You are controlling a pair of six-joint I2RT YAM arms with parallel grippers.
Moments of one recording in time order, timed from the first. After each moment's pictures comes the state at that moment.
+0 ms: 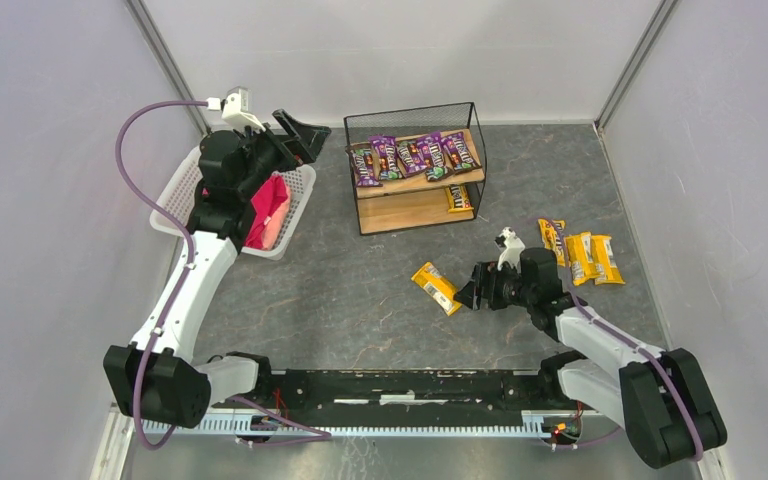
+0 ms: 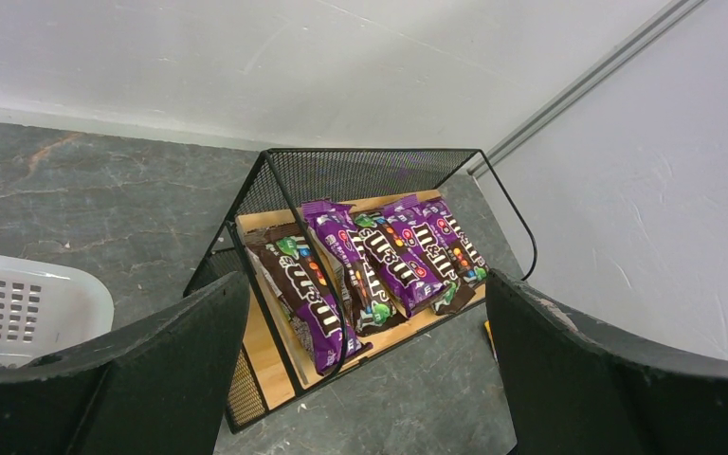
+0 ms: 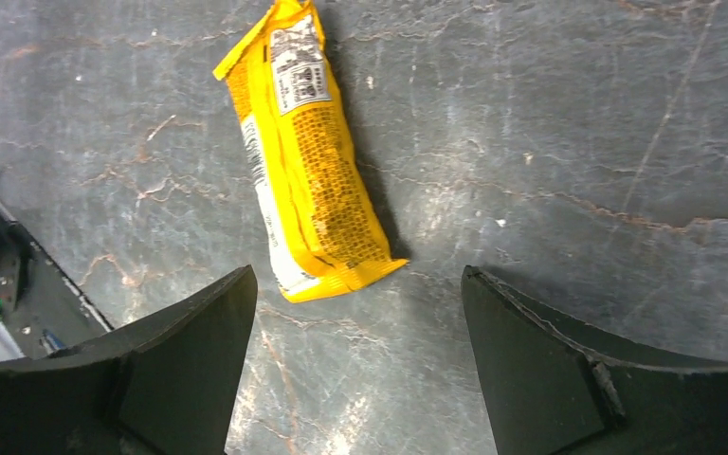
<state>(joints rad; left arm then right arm) -0.16 1.20 1.14 0.04 0.26 -0.56 0.29 1.04 0.25 0.11 -0.48 0.36</state>
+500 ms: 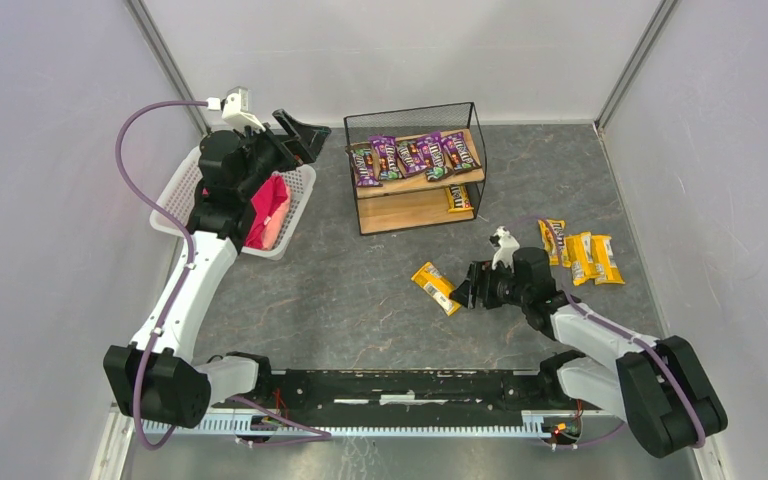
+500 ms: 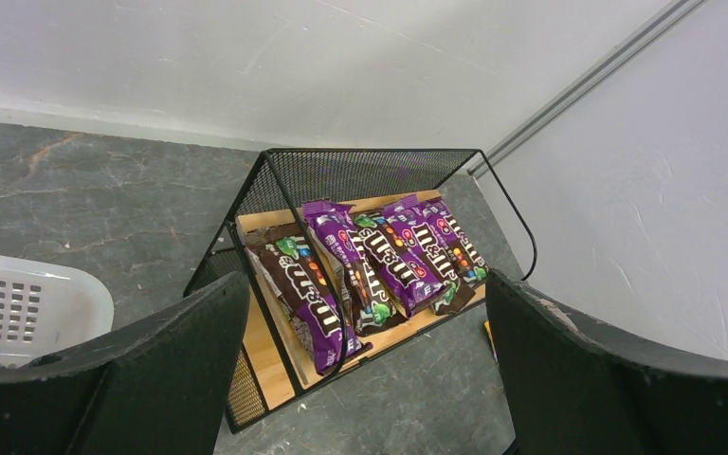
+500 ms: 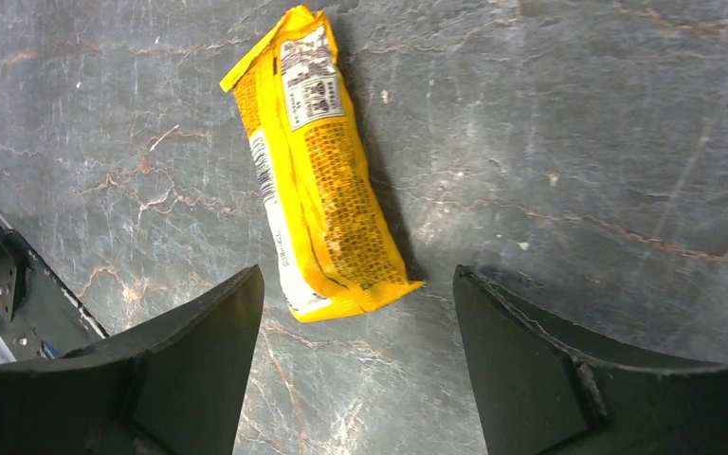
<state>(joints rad) -0.16 1.20 1.14 0.04 0.26 -0.56 0.34 1.10 0.26 0.17 -0.44 0.39</state>
